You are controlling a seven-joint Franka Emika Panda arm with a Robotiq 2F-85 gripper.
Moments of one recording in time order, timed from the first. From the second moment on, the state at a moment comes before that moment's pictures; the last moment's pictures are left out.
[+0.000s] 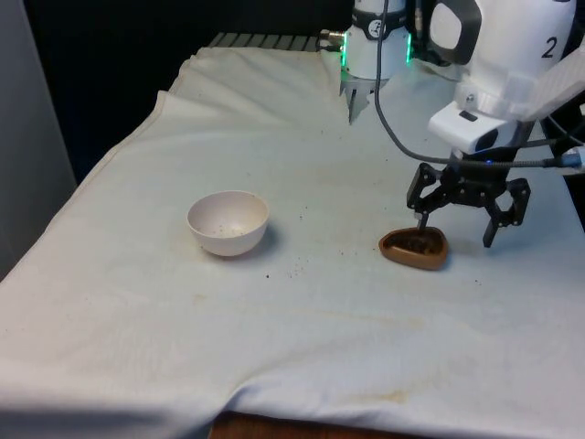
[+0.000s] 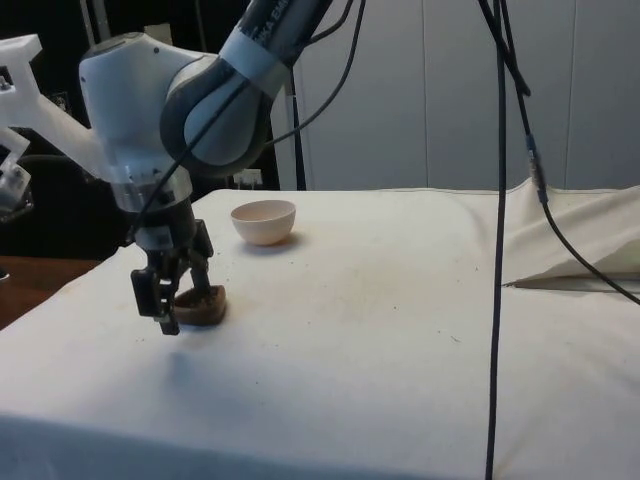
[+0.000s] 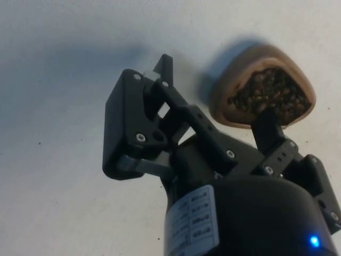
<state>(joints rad) 0.09 0.72 0.16 -1.68 -0.36 2.38 0.45</state>
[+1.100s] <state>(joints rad) 0.08 0.74 0.14 -1.68 -0.37 2.40 0.45</state>
